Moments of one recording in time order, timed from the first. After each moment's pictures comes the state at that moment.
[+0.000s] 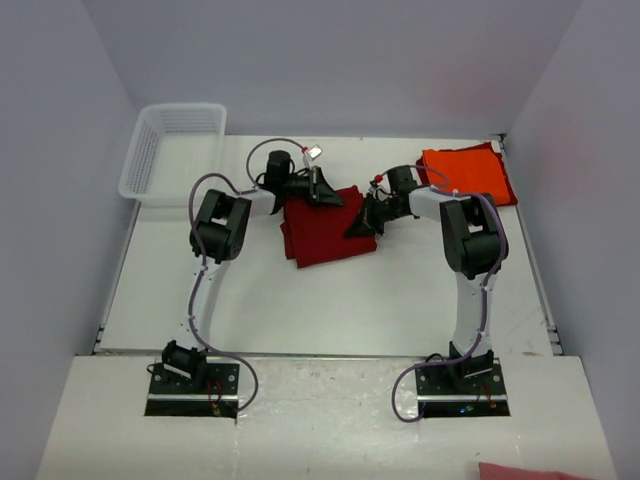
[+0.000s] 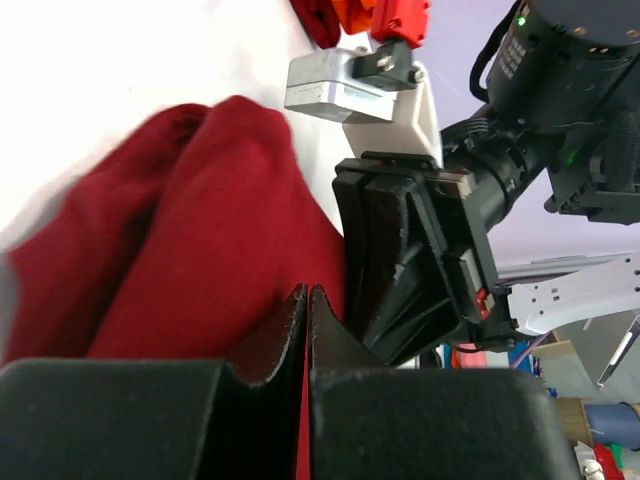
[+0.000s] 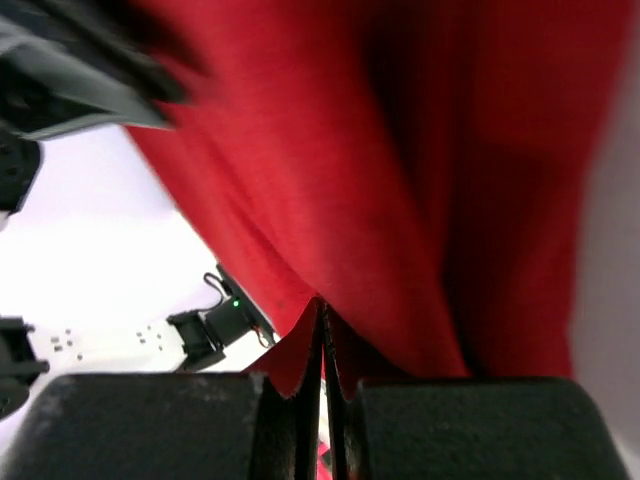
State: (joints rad) left arm -0.34 2.55 1.75 0.47 1.13 -0.87; right arm 0.26 2.15 1.39 -0.34 -0.87 0.66
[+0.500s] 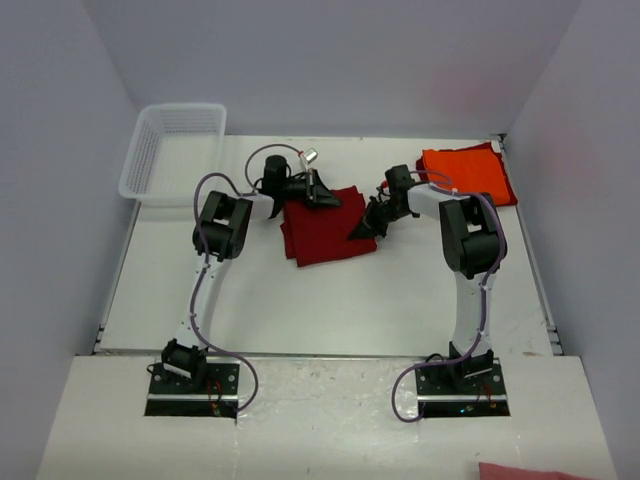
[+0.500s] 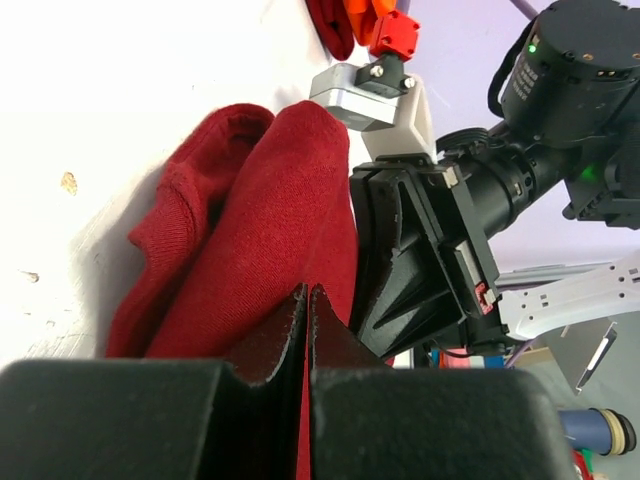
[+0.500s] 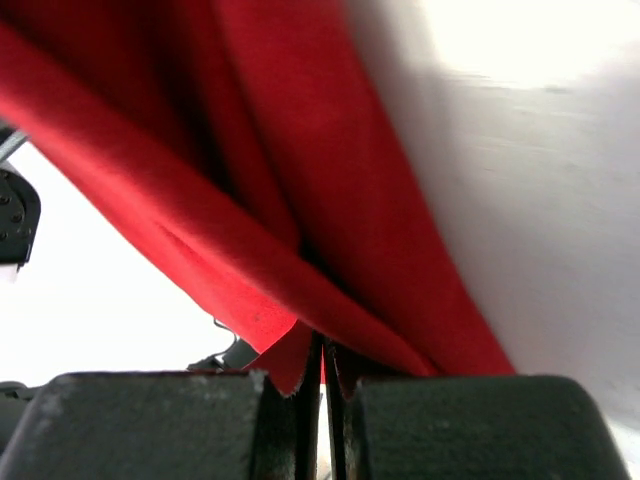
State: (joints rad) left arm -0.31 2.64 1.79 0.60 1.16 -0.99; right arm 0.26 2.17 1.44 -0.49 -0.69 0.78
